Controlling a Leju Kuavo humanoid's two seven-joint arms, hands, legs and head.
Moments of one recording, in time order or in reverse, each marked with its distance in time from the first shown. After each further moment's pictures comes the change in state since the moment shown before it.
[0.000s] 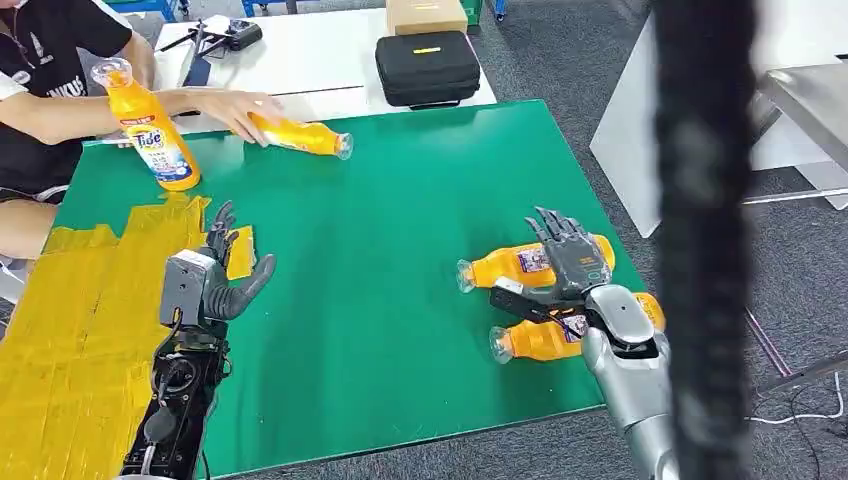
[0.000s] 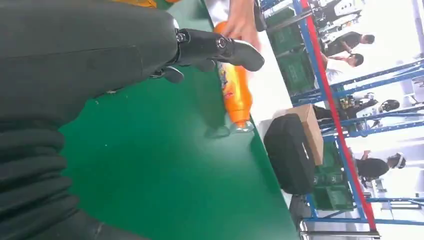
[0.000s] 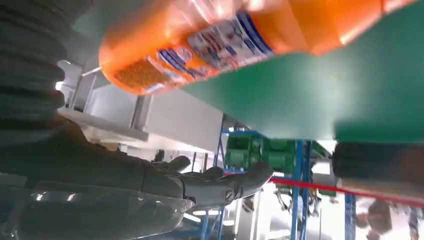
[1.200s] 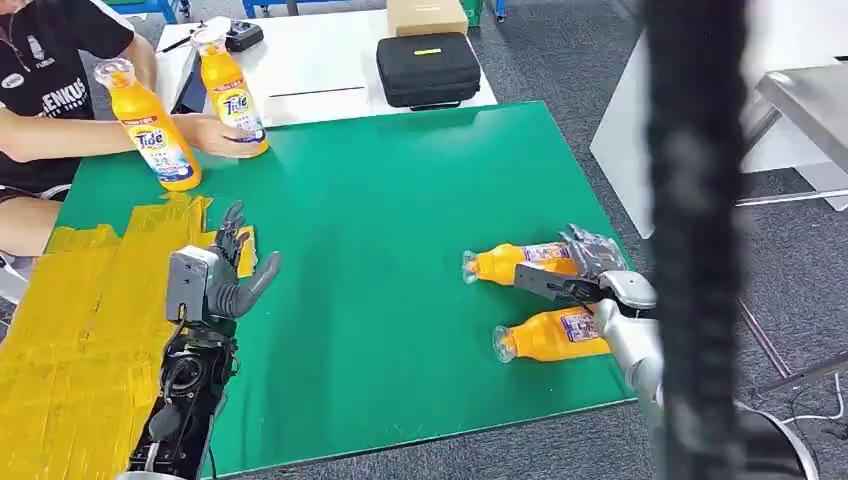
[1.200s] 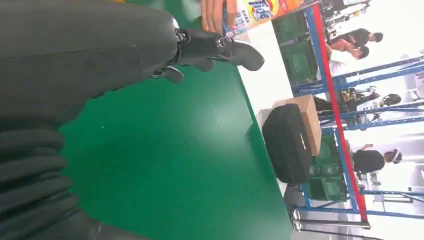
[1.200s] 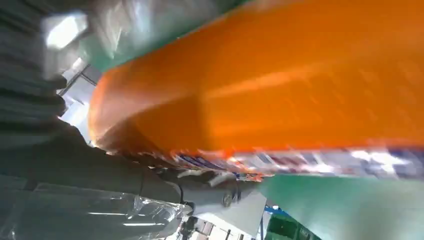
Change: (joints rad) left arm -0.013 0.000 -0.042 0.026 0.071 0.003 0.019; right arm -0.308 -0.032 -0.041 0.613 0.042 0.075 0.087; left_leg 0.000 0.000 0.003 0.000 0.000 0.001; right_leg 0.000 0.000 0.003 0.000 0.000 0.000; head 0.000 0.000
